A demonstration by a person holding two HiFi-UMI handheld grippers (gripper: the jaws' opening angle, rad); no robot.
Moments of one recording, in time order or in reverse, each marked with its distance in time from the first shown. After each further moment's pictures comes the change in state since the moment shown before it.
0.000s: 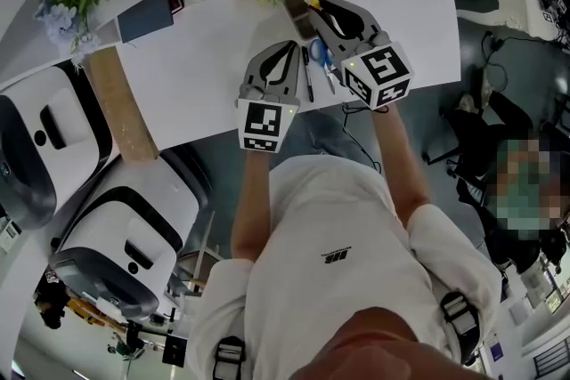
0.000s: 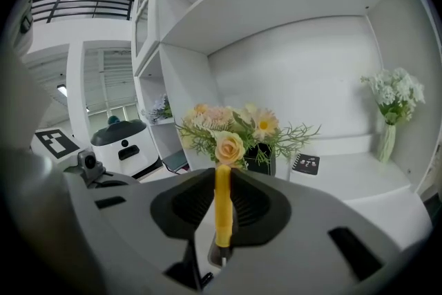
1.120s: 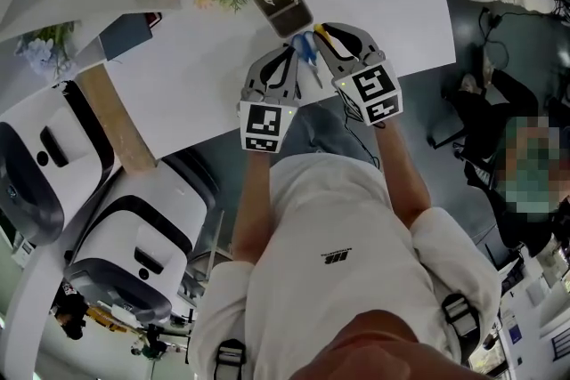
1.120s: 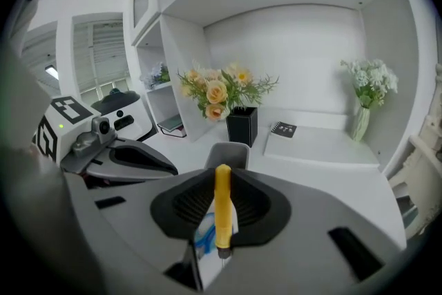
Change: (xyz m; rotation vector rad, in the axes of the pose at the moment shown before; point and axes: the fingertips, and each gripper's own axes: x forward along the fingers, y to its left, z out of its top) left arm 0.026 -0.042 -0.035 0.001 0.083 -0.075; right arm -0.053 -0.017 -0.082 -0.039 0.217 -0.086
